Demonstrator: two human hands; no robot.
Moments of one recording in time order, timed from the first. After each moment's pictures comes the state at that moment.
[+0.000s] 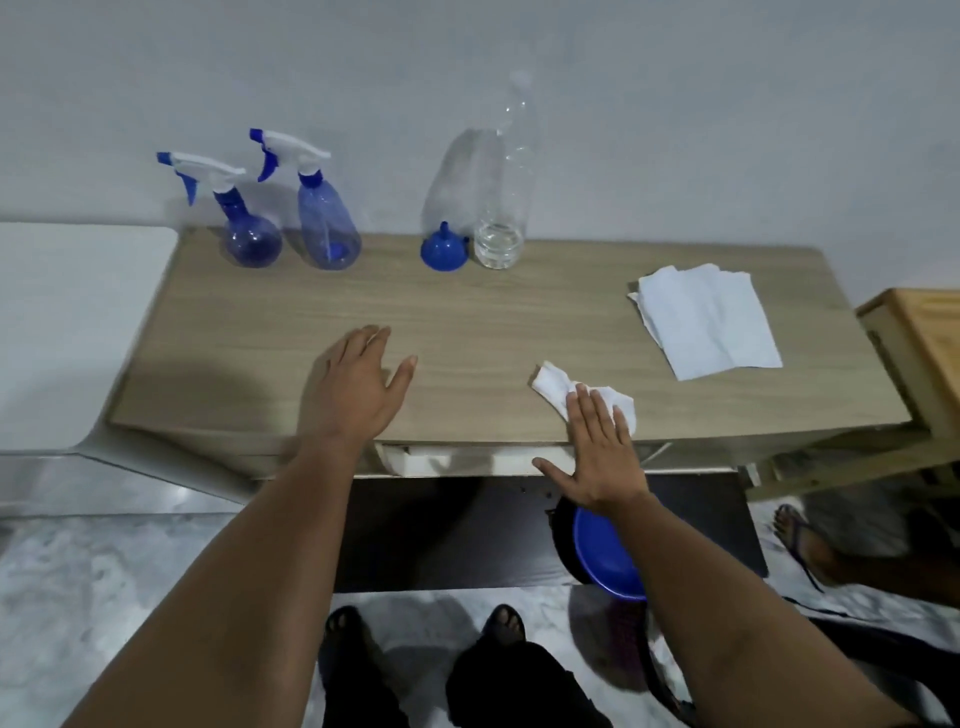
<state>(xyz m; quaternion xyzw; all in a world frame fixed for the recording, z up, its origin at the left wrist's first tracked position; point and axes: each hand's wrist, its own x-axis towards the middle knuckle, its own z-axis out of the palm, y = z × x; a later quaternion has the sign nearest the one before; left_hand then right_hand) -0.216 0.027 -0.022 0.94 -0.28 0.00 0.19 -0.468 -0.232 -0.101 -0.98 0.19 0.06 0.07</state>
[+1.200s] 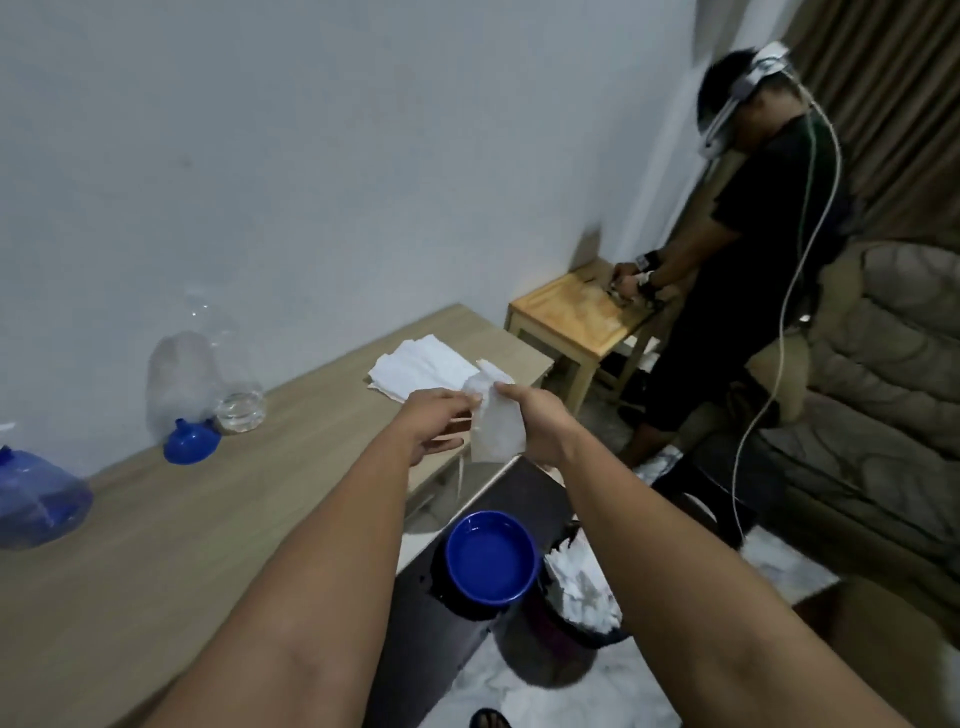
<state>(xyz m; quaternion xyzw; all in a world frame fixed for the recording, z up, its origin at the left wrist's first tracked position) -0.404 -0.153 0.155 0.60 -0.35 -0.59 0.42 -0.574 -0.192 0.163 -0.43 0.53 -0.31 0.66</state>
